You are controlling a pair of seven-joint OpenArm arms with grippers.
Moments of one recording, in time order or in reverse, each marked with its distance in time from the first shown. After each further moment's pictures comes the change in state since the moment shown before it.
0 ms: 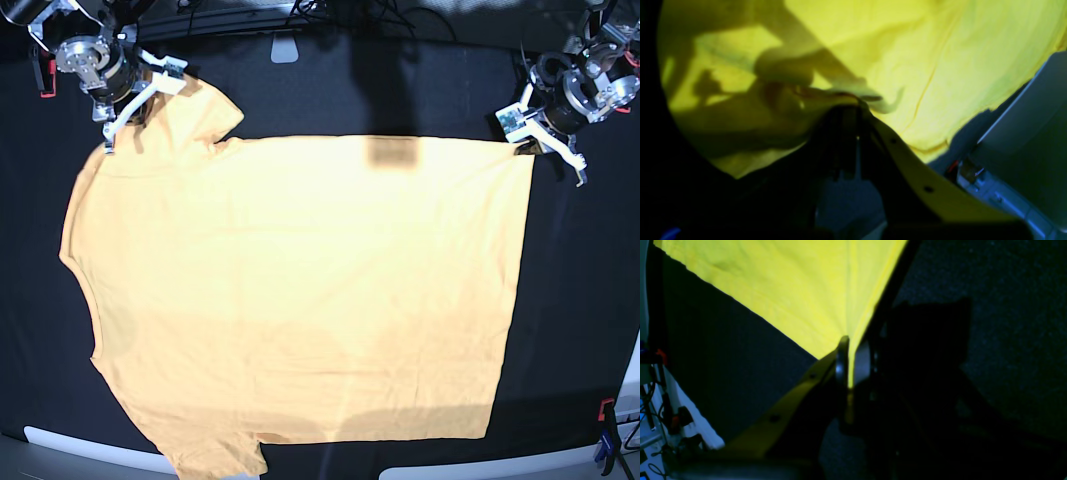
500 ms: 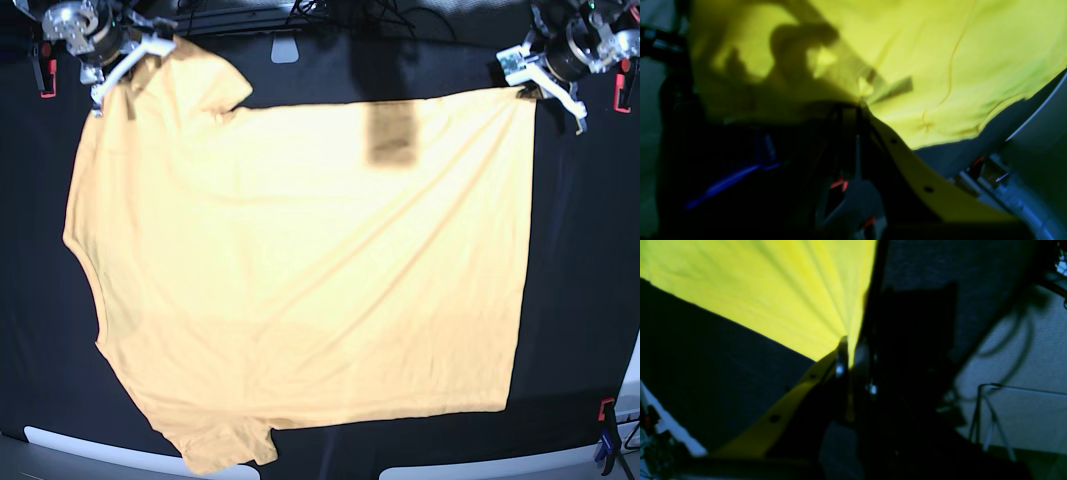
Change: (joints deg) left arm 13.7 -4.1 -0.3 7.0 -0.2 1.0 3.2; right arm -13.9 6.0 3.4 9.7 5.9 -0.9 -8.3
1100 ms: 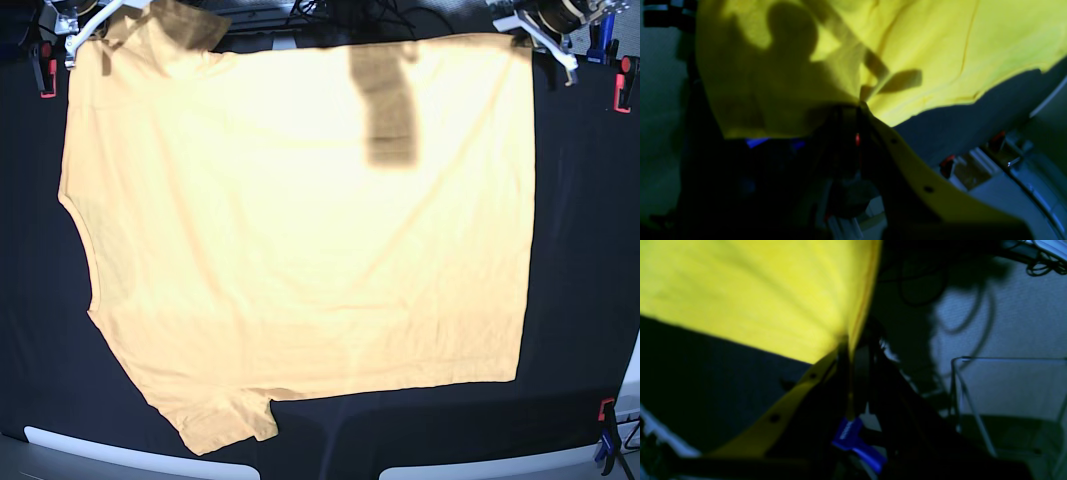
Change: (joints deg) left arm 10.5 -0.2 -0.1 5.0 4.7 4.3 4.1; right arm -21.2 0.3 9.9 4.2 -3.2 -10.1 -2.1
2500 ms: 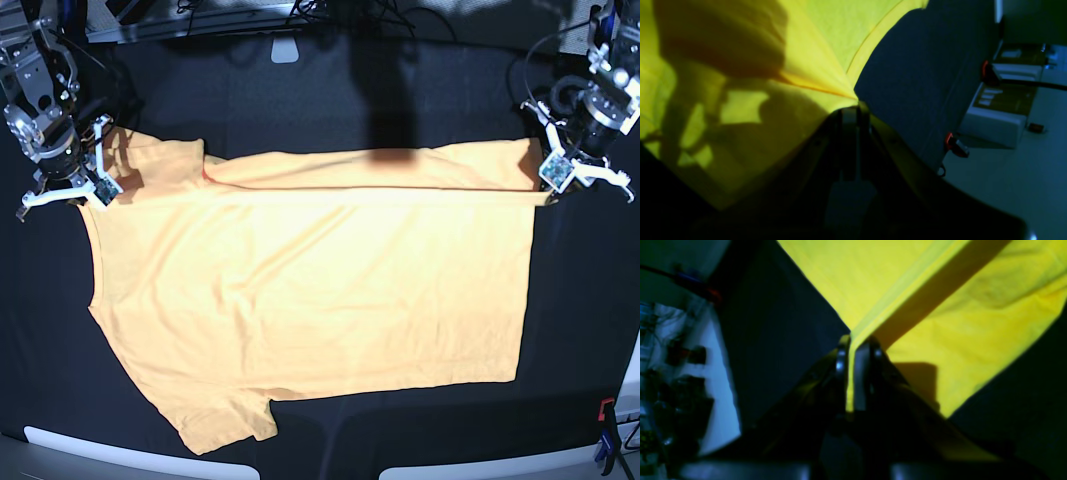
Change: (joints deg) left arm -21.0 11.8 -15.7 -8.5 -18.1 0.2 -8.6; right arm 44.4 -9.0 3.6 -18.4 26.3 0.0 6.8
